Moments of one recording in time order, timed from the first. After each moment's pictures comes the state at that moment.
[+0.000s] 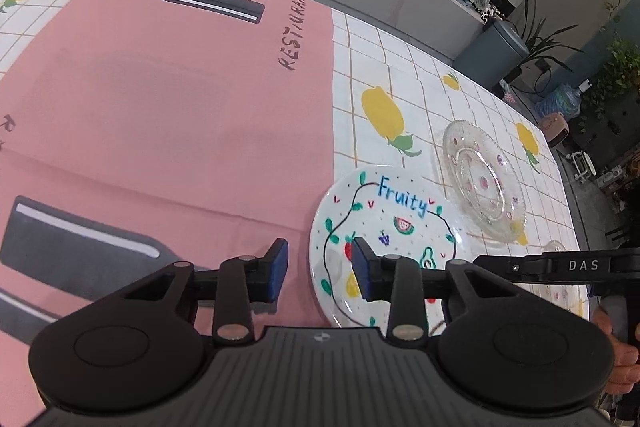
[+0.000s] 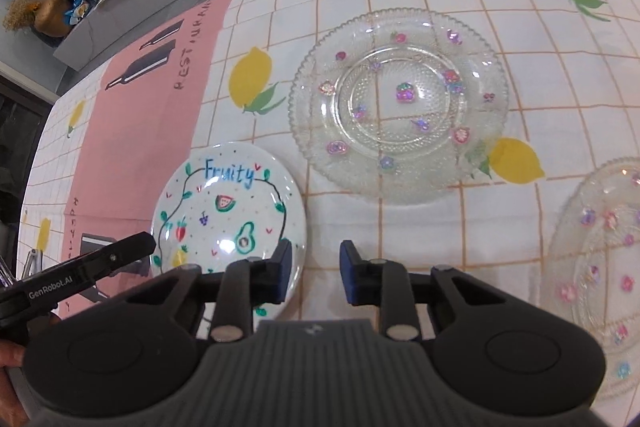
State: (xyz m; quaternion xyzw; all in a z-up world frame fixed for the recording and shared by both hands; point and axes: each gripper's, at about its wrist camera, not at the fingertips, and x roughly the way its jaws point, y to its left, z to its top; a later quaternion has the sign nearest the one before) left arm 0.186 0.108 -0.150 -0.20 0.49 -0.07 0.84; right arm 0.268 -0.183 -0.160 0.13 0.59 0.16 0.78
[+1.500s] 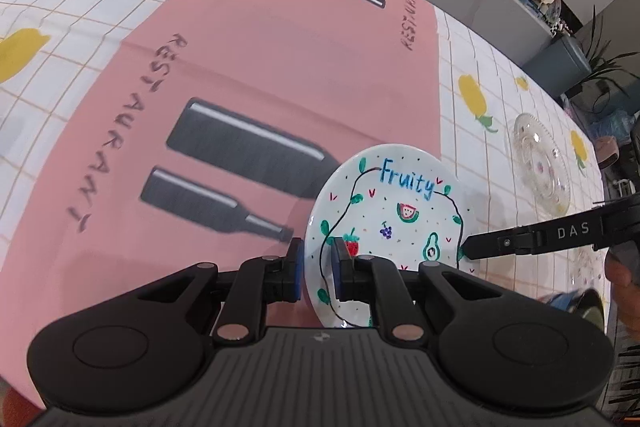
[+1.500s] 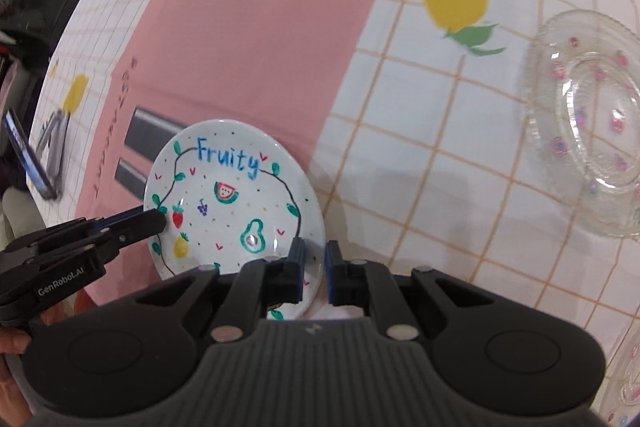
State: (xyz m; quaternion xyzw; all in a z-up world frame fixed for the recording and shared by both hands) left arm 0.109 0.166 -0.130 -0.22 0.54 0.04 0.81; right arm 0.273 -0.052 -0.162 -0.02 0.68 0.29 0.67
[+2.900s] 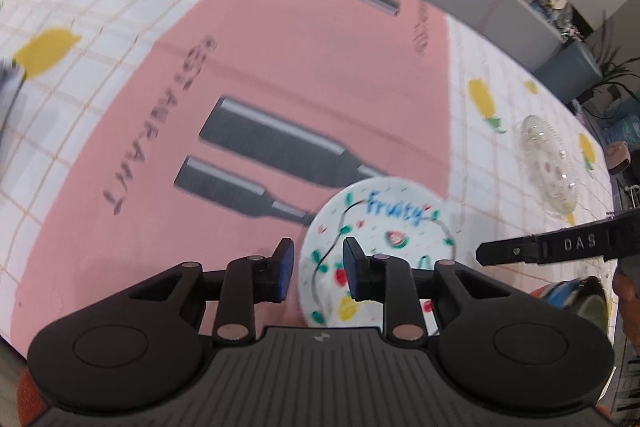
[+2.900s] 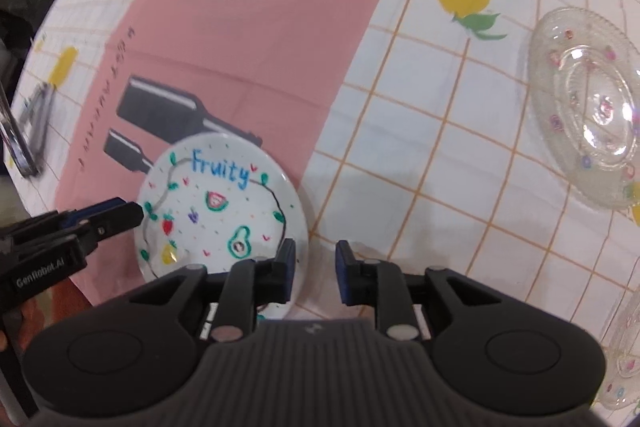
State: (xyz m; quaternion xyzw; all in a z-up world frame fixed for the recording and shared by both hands) left arm 0.091 0.162 -0.112 -0.21 0.52 0.06 0.83; right arm 0.250 -0.042 -0.153 -0.05 0.67 0.27 0.69
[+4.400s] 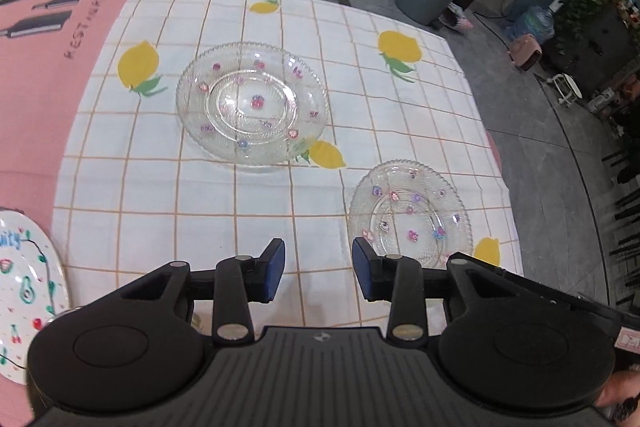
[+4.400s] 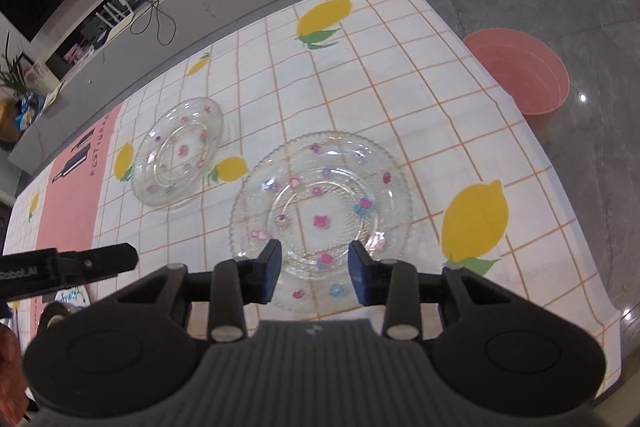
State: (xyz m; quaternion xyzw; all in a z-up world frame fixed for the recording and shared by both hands) left arm 0.175 -0.131 -0.090 -0.13 0.54 -0.10 0.82; right arm 0.163 -0.379 -0.128 0.19 0.50 0.02 0.84
